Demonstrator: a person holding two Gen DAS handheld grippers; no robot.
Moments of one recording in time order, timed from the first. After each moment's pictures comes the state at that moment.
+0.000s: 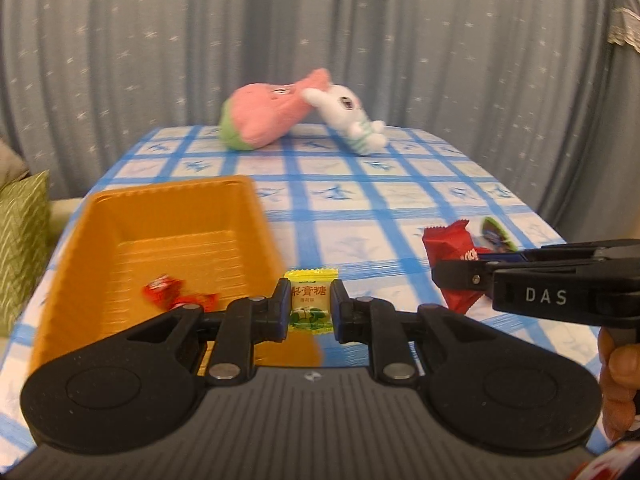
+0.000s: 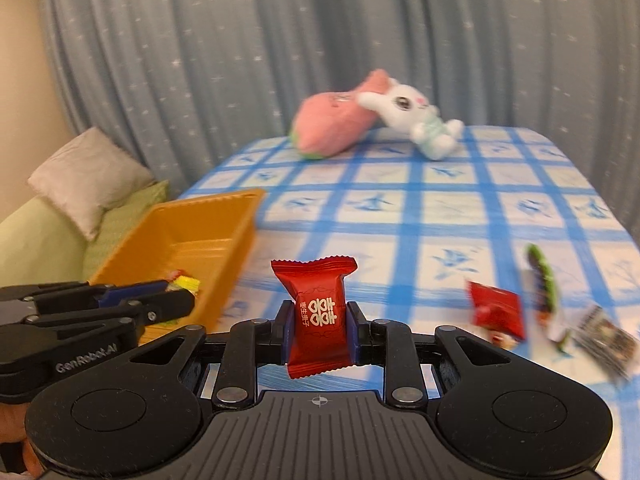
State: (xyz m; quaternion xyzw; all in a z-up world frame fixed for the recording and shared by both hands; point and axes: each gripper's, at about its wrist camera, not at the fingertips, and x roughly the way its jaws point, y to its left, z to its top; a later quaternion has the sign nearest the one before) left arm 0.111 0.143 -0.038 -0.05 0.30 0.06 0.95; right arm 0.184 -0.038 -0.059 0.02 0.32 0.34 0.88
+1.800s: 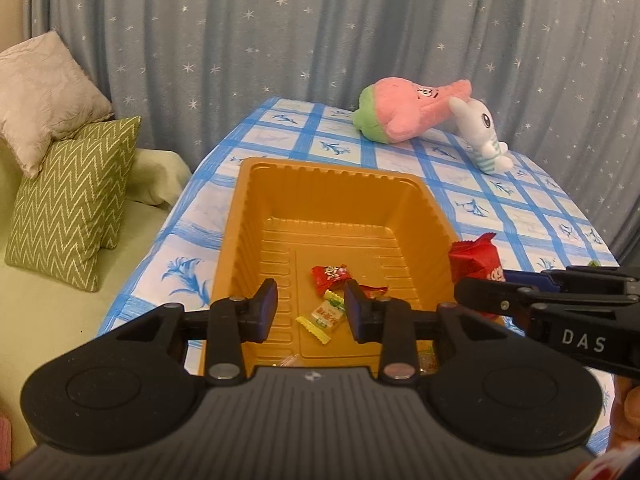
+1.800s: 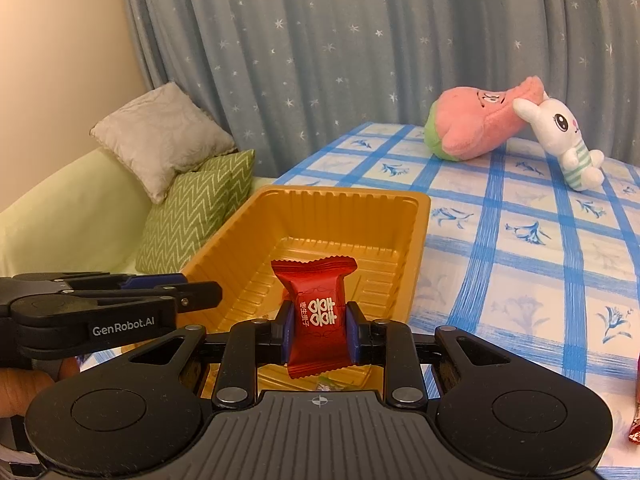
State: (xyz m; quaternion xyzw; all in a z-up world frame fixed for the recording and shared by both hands) left arm 0.094 0.273 -0.046 -0.12 0.32 0.17 0.92; right arm 0.182 0.104 -0.065 -0.03 0.32 0.44 0.84
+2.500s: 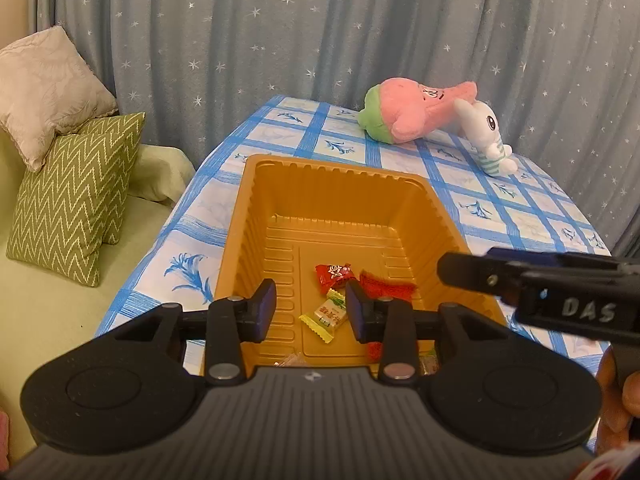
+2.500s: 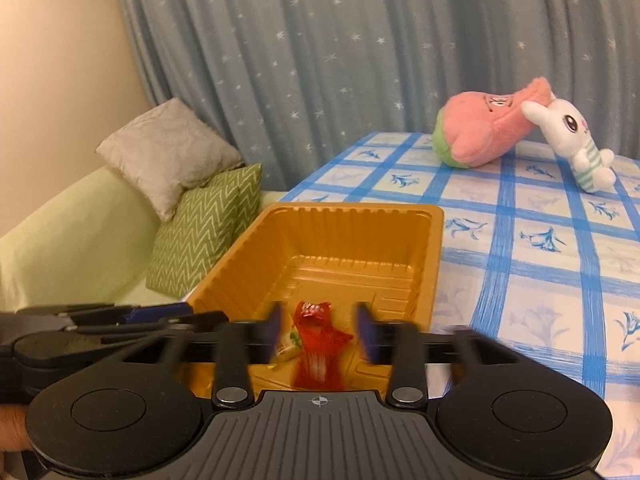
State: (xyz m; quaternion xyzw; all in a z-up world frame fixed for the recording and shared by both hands) left arm 0.093 0.274 -0.048 -0.13 0.32 0.17 0.92; right arm 0.191 0.113 -0.061 0.00 0.31 0.44 0.84
